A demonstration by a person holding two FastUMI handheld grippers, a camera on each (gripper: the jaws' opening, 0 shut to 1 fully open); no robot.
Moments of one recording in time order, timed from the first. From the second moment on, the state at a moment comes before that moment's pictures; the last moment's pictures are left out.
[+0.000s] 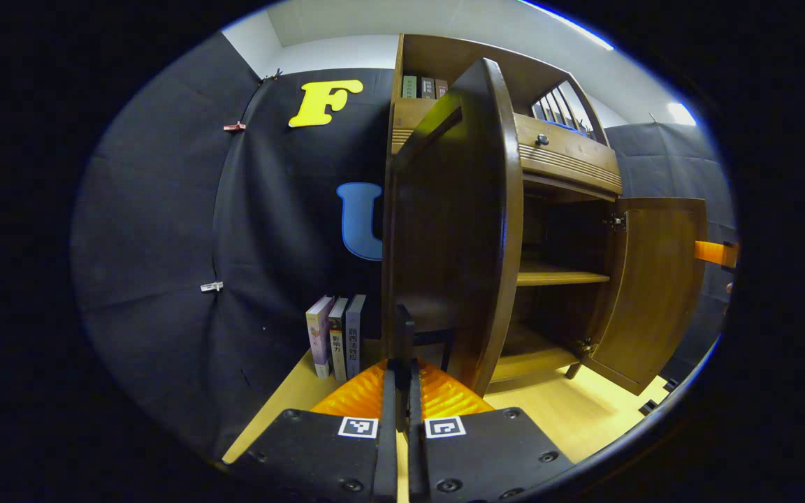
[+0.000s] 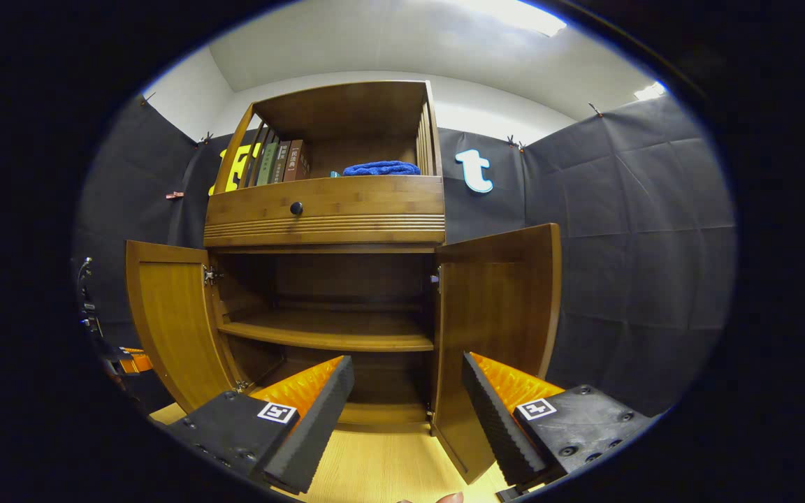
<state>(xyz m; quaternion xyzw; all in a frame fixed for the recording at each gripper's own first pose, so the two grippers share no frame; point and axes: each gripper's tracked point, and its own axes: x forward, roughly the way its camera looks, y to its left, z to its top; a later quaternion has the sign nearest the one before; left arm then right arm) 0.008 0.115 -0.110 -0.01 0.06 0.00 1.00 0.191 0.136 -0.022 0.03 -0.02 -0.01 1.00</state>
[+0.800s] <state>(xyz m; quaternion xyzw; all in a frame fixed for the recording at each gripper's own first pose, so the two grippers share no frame) -0.025 0.148 -0.086 -0.01 0.05 0.03 1.00 0.200 0.156 -0.028 0.04 -0.01 0.00 1.00</state>
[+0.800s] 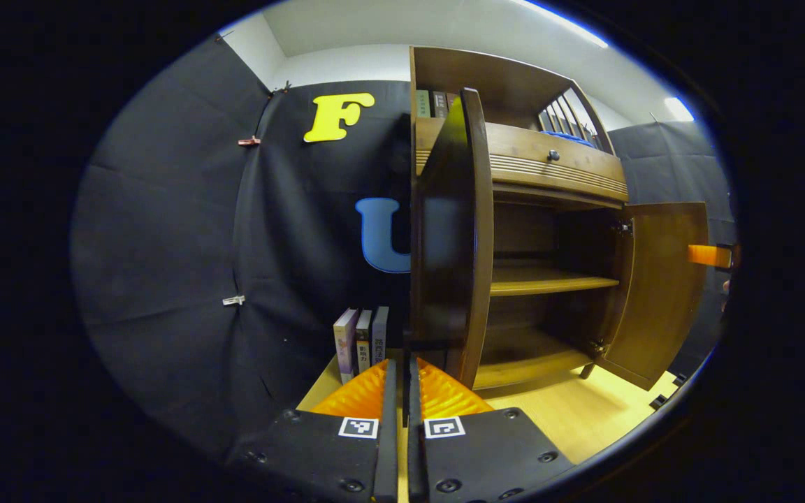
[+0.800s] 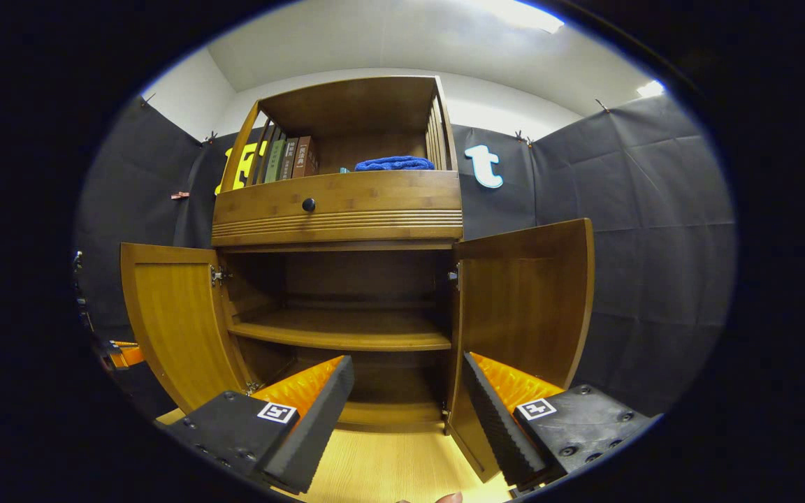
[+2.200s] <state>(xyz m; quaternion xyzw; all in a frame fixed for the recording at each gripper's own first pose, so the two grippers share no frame) -0.015 0.037 -0.027 -0.01 0.01 -0.02 1.00 0.205 0.188 -0.024 0.06 0.00 0.00 1.00</state>
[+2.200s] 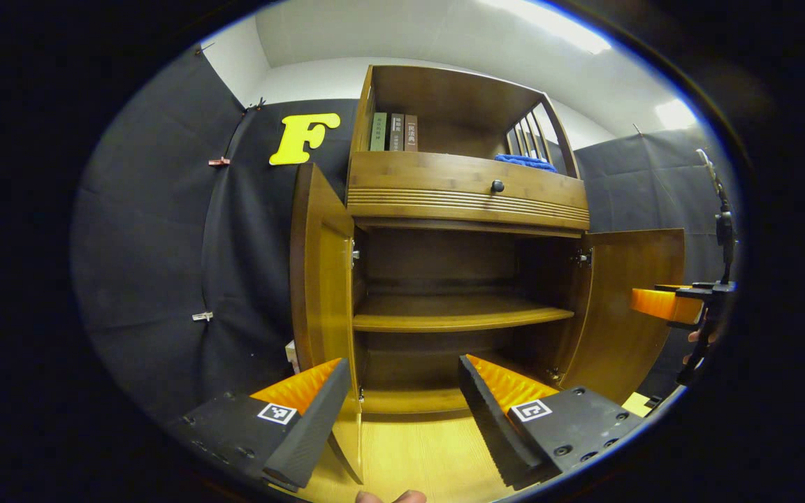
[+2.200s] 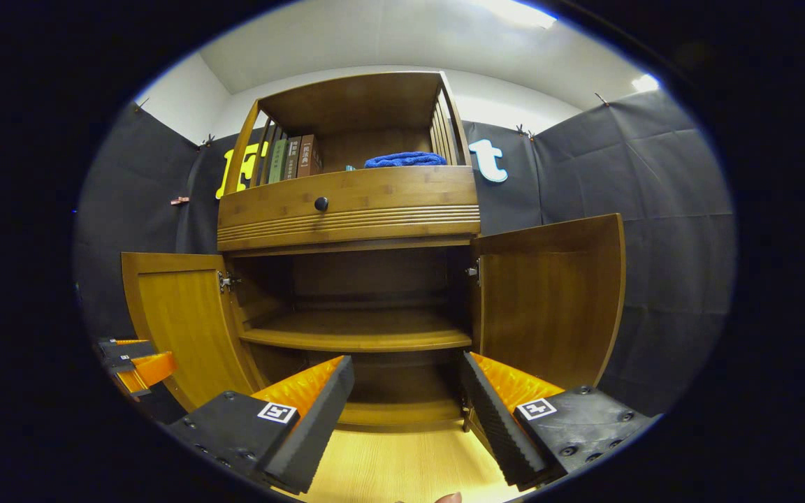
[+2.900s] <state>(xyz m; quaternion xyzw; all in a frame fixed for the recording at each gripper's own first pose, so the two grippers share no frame) -0.001 0.032 -0.014 -0.01 0.00 -0.02 1.00 0.204 0.189 -0.018 0.05 0.00 0.00 1.00</state>
